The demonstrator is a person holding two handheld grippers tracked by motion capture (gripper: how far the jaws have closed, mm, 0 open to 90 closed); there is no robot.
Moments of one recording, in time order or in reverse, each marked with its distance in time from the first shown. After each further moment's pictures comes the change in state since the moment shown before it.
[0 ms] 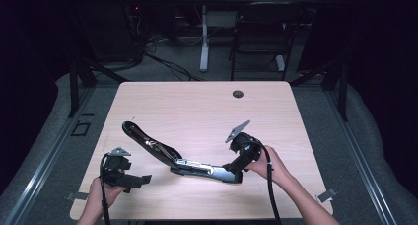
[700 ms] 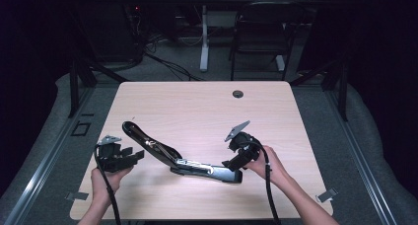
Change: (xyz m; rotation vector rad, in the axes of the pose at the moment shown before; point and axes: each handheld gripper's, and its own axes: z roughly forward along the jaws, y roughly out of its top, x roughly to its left) left arm 0.012 0.024 0.000 -0.257 0.123 -0.129; right arm 0.002 -0.001 0.008 -0.116 -0.100 0.031
